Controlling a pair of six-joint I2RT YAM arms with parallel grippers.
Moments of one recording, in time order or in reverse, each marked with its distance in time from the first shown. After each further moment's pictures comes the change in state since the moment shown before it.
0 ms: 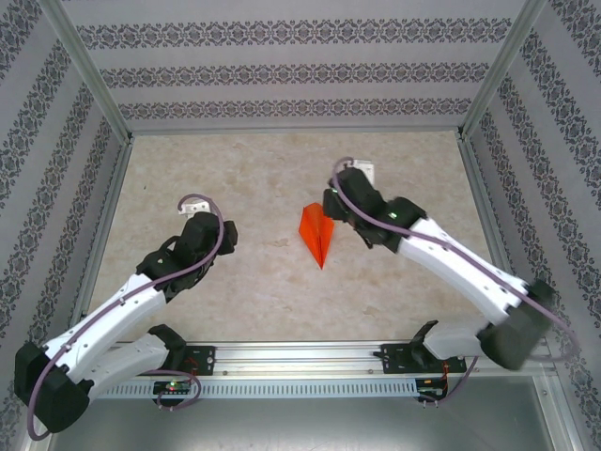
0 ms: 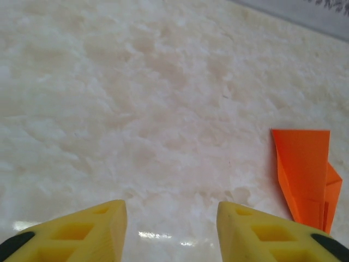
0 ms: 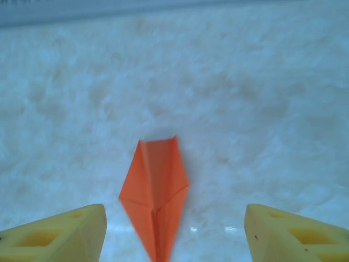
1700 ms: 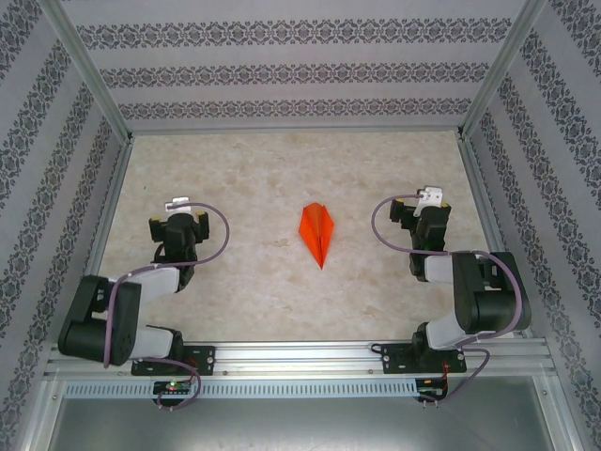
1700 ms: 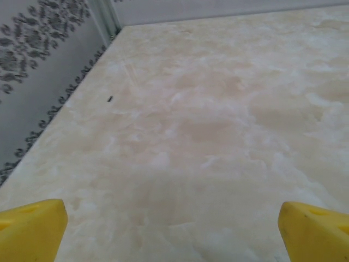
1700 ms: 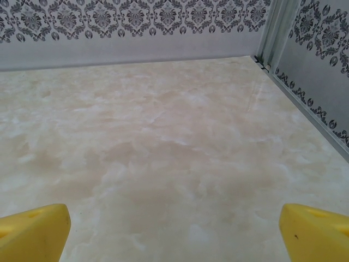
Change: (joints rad) left arm 0.453 0.463 -0.356 1.048 -0.065 0.645; right arm -0.754 0.243 -0.831 1.553 -0.335 -0.563
